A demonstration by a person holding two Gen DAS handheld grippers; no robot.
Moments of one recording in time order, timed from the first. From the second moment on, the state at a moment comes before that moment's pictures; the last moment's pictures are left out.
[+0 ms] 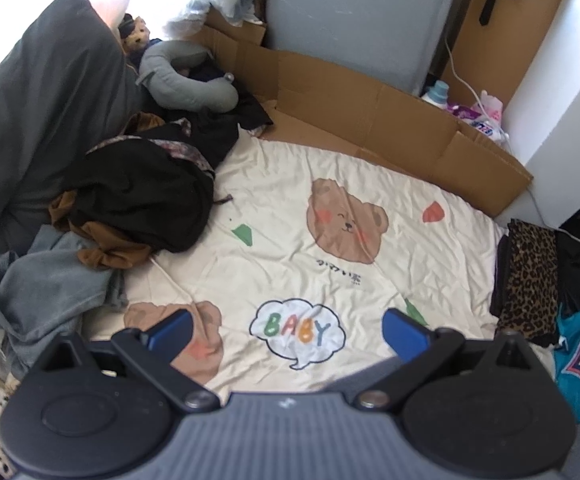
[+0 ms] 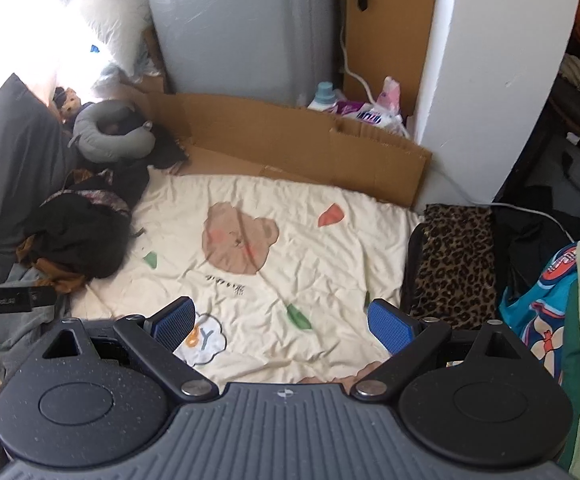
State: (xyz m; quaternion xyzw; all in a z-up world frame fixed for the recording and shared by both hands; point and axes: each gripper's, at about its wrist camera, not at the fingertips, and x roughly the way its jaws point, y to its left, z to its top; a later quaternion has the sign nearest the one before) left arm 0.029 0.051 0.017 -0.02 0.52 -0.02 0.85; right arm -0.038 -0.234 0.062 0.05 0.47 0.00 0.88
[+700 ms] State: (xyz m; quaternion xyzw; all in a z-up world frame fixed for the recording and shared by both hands) left arm 0.062 0.119 0.034 -0.03 0.50 0.03 0.86; right arm 0.004 -0.232 0.071 0.06 0.46 0.02 0.89
